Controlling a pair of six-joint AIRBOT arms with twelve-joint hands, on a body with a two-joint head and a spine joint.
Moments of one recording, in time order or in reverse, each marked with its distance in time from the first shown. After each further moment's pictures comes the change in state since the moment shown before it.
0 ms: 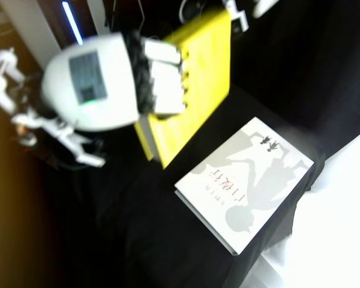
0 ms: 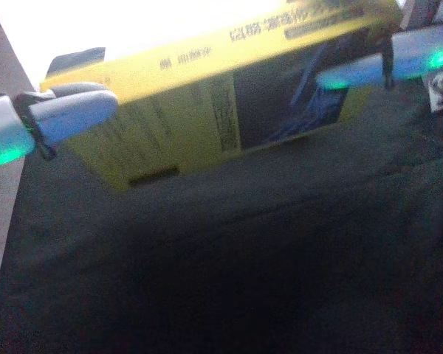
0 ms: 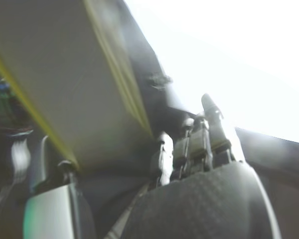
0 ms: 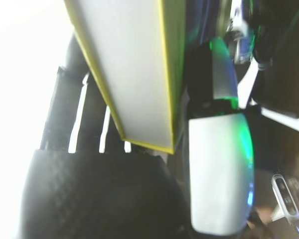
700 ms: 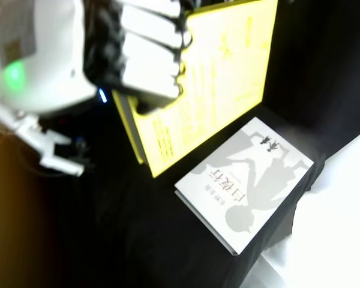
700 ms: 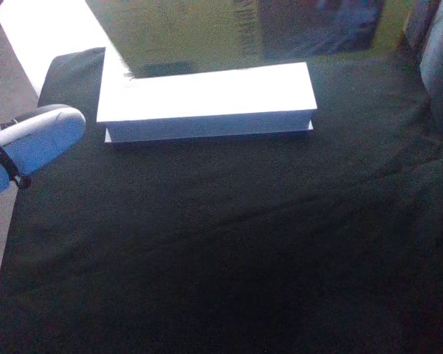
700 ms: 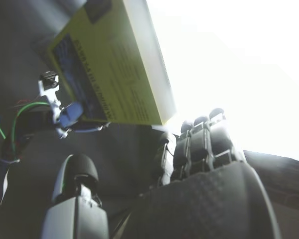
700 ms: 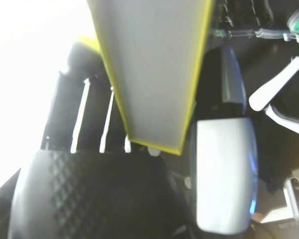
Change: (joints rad) left arm 0.167 0.021 -0.051 -0.068 -0.089 0.000; right arm 0.117 0.050 0.027 0.089 -0.047 -0.154
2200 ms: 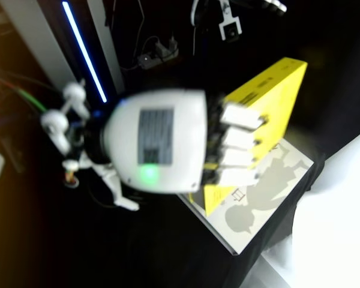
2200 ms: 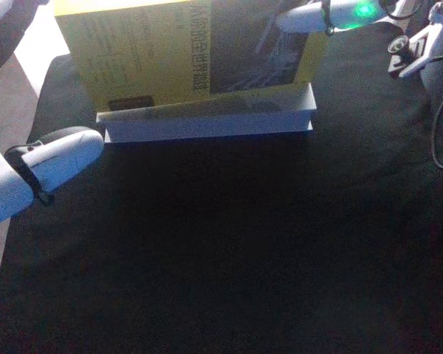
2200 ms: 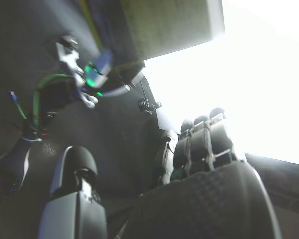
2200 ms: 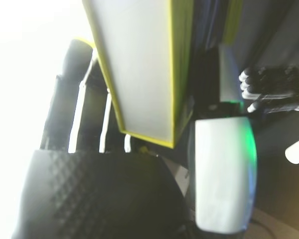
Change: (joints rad) left arm 0.002 -0.065 0.034 0.034 0.007 0.000; right arm -0.111 -0.299 0.268 0.101 -0.141 -0.006
